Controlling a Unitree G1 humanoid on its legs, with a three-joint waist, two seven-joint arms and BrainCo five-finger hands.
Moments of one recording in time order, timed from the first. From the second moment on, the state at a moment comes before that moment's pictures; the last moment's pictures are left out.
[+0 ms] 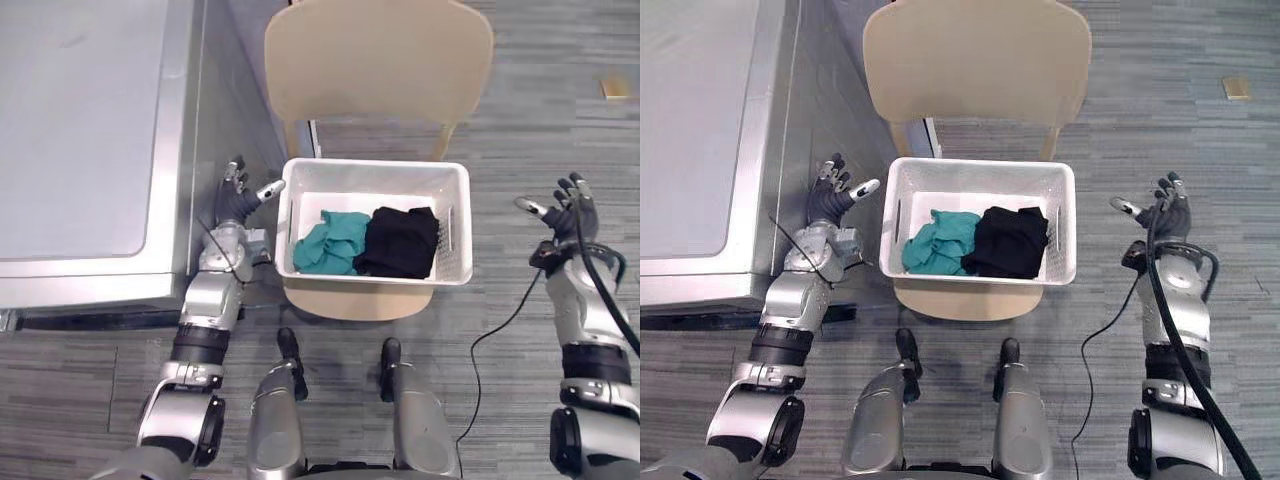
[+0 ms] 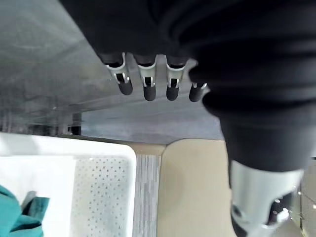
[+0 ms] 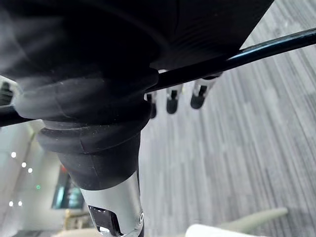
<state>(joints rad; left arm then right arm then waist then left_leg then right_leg) -0.53 0.25 0.02 0.21 -0.28 0.18 0.23 -0.41 -0.51 -0.33 0.28 0.33 0.18 -0.15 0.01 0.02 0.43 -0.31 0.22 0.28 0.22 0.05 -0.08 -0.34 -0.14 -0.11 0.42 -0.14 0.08</state>
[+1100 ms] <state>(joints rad) 0.56 -0.11 0.04 -0.31 -0.30 0.07 0.05 0.57 0.04 -0.02 -0.22 0.28 0.08 0.01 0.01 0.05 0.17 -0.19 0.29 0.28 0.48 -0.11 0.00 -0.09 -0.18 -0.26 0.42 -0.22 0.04</state>
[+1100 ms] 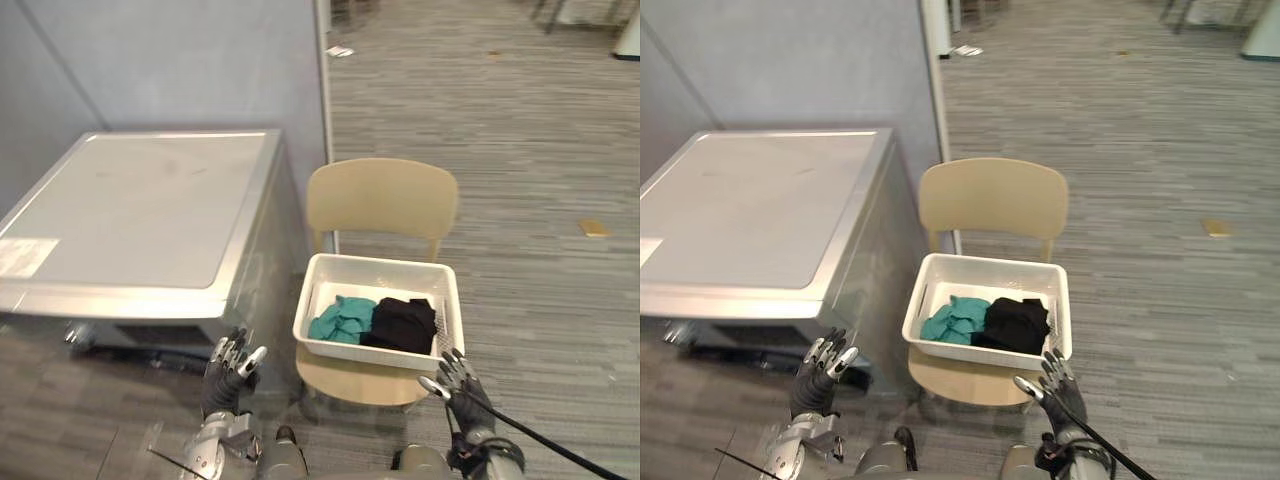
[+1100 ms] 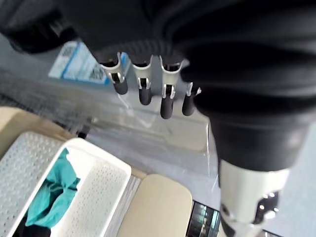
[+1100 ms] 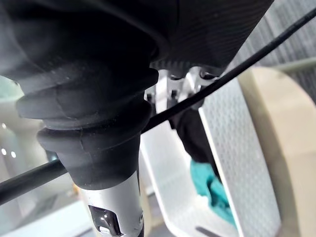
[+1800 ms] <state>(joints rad) 0.45 0.01 -0.01 -0.17 -0.20 0.06 0.11 0.52 0.10 -0.15 -0.11 0.20 0.05 -0.13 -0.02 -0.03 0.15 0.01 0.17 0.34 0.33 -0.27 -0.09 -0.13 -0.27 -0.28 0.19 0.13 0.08</state>
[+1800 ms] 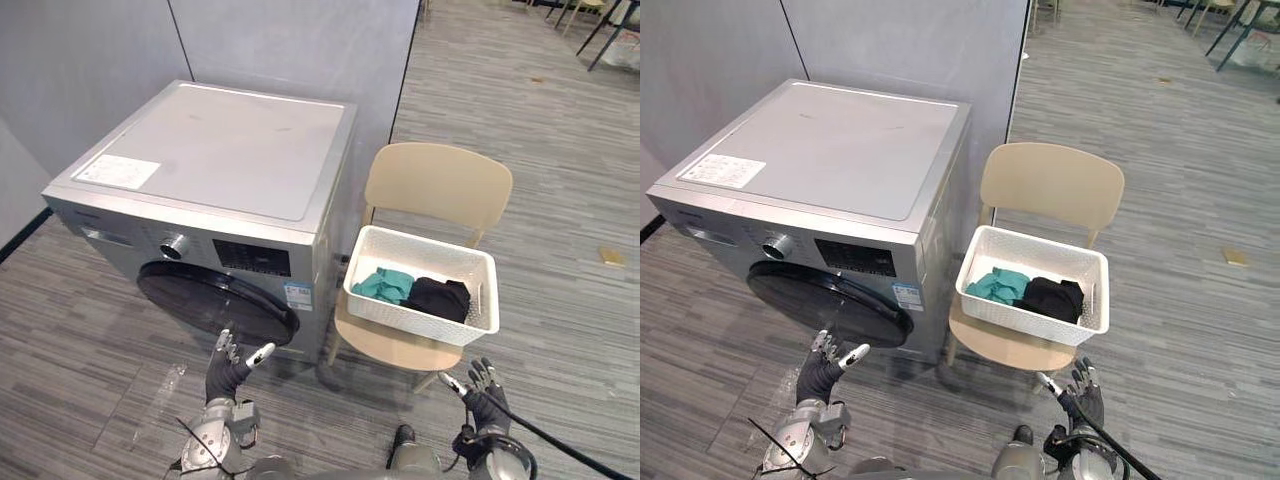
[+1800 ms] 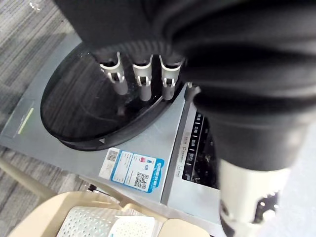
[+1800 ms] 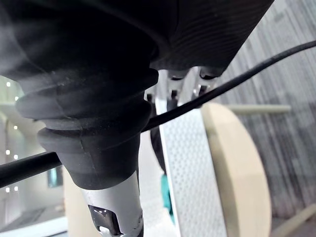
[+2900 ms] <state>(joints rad) 0.48 -0.05 0.03 -0.10 -0.16 0.10 0.02 0.66 -0.09 -0.16 -0.28 0.34 0.14 0.26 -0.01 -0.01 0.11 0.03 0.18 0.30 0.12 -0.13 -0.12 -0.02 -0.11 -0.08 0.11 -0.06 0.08</state>
